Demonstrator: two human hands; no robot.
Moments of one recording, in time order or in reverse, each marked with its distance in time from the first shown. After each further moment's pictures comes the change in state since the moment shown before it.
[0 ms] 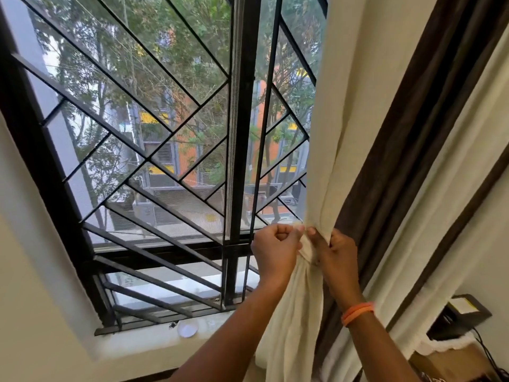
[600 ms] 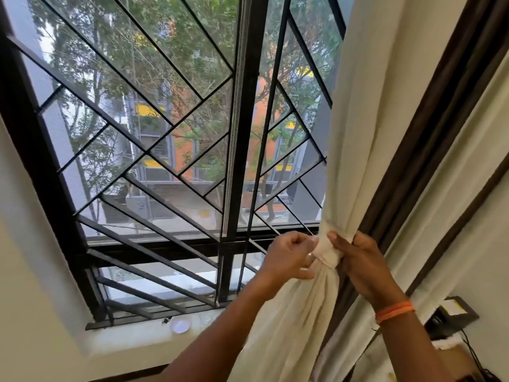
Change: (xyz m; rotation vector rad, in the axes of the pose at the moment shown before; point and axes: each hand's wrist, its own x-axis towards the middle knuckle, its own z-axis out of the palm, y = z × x) left_hand -0.001 -0.006 -0.007 -0.089 -0.543 -0.199; right_hand 0.022 0.004 -0.044 0.405 -0.260 0.213
